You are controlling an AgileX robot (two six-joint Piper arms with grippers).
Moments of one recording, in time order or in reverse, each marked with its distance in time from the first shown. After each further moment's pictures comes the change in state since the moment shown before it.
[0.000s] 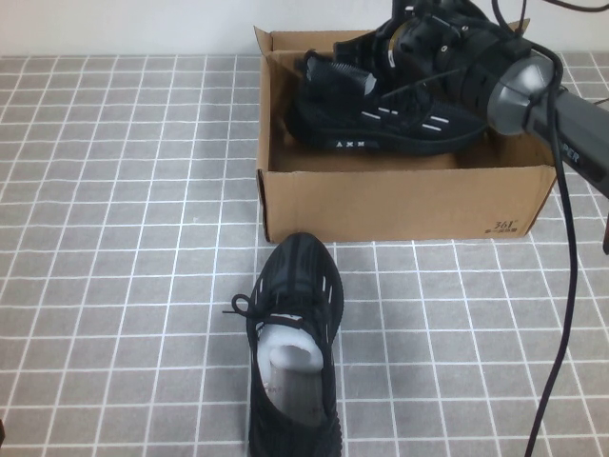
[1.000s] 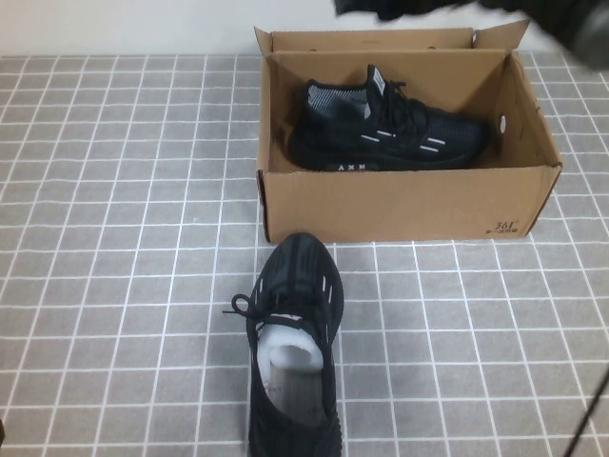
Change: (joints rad) right arm 0.000 -0.220 -0.002 0.376 0.129 -0.649; left arm 0.000 0.000 0.000 0.000 0.000 0.000
